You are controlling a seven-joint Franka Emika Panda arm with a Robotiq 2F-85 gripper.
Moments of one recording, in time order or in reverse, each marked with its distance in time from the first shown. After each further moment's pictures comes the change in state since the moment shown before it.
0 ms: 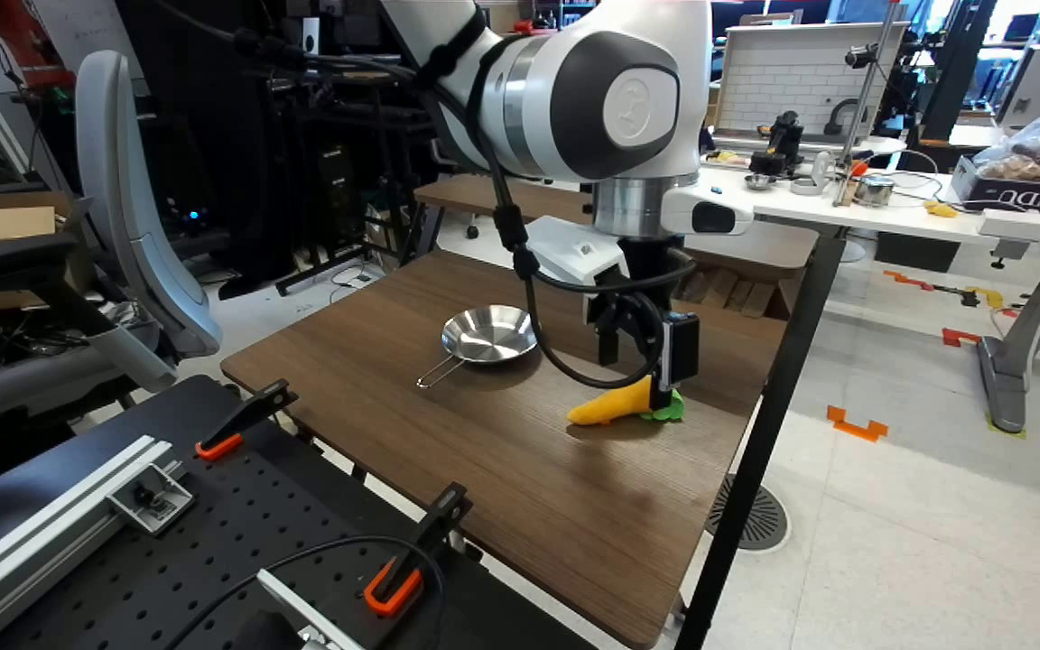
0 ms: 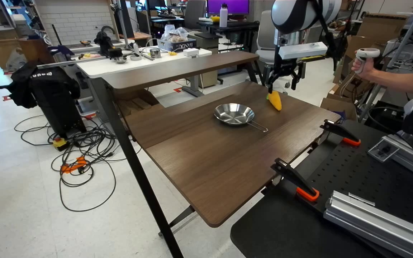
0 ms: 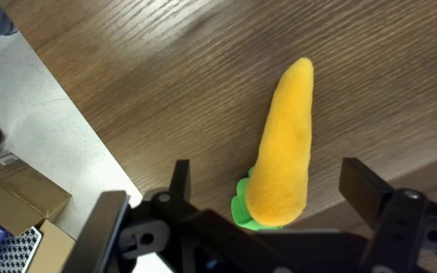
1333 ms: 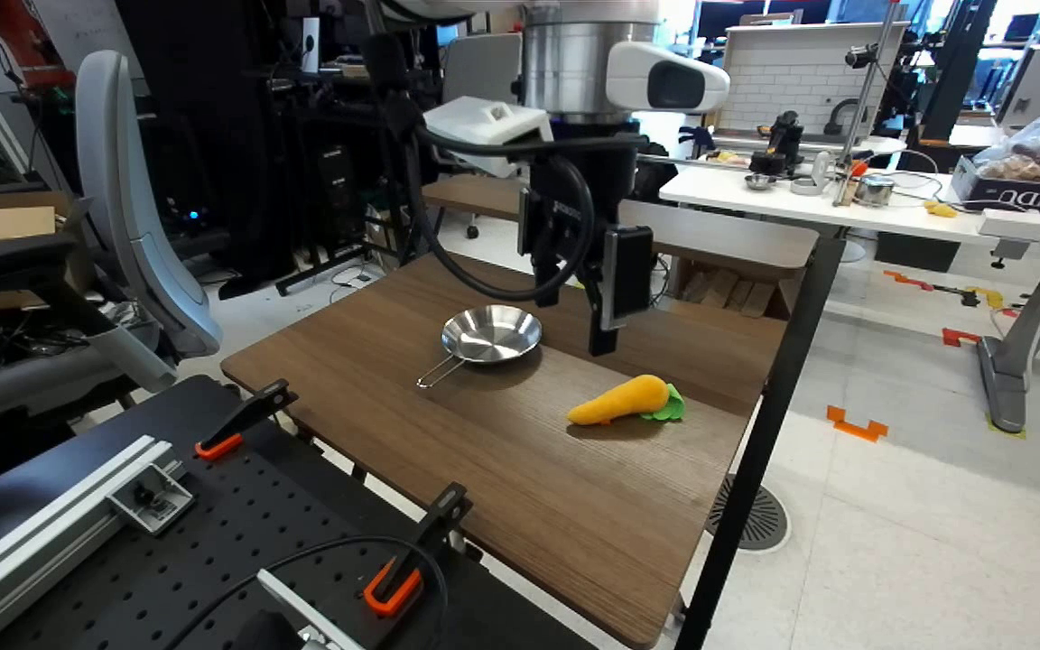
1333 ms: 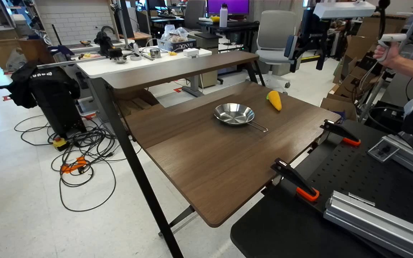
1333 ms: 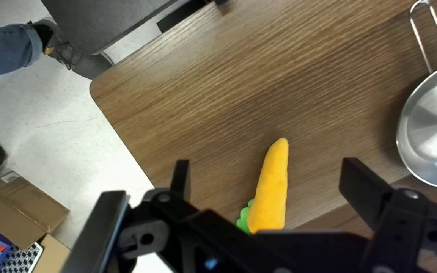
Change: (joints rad) arm -0.040 -0.401 0.031 -0.301 0.000 -0.115 -0.064
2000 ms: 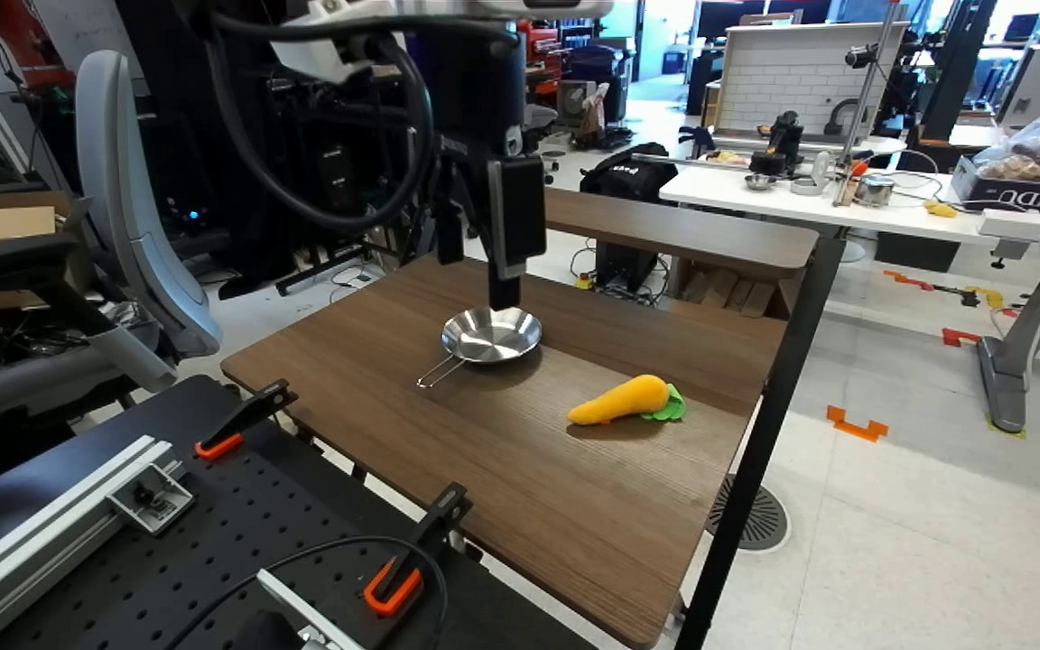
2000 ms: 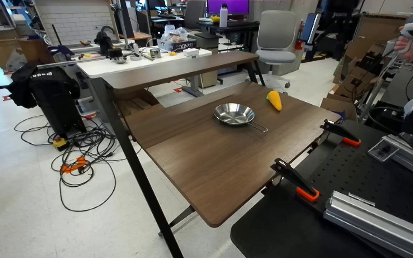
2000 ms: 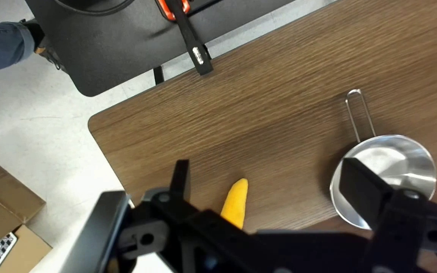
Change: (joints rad) arm 0.006 -0.308 0.055 -0.233 0.000 -0.047 -0.052
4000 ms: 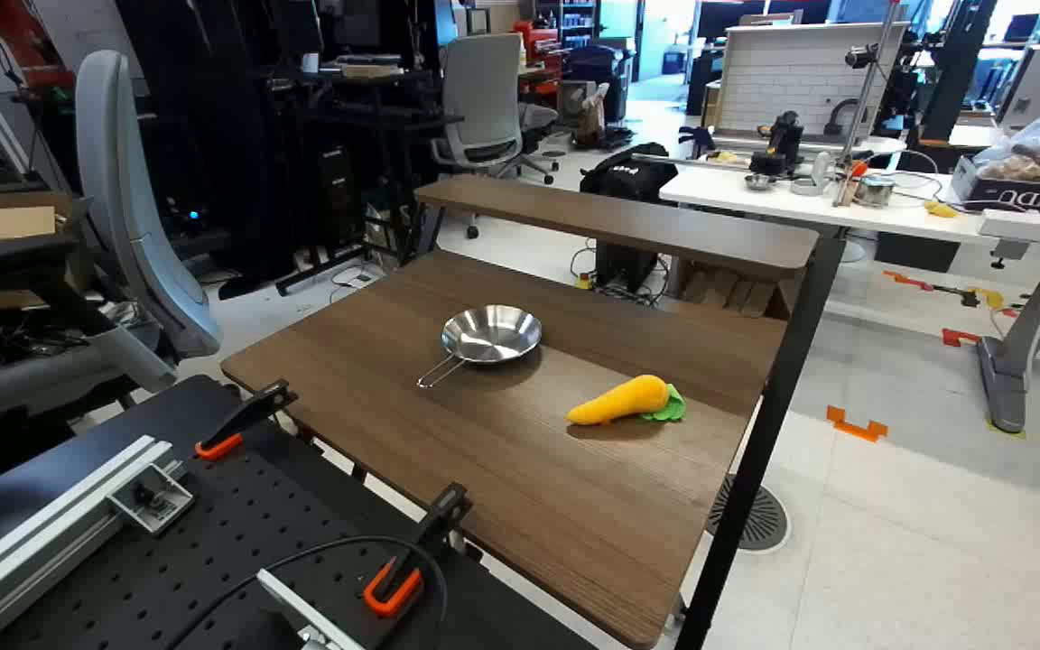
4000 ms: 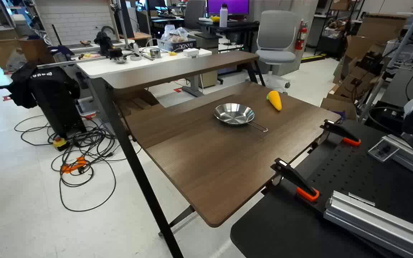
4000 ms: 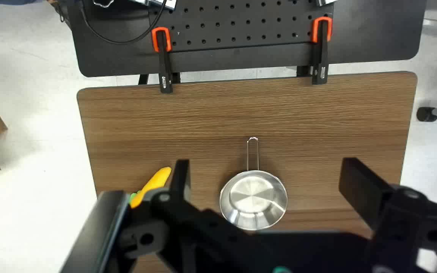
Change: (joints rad) arm 0.125 -0.485 0.106 -0.014 0.012 -0.438 -0.162
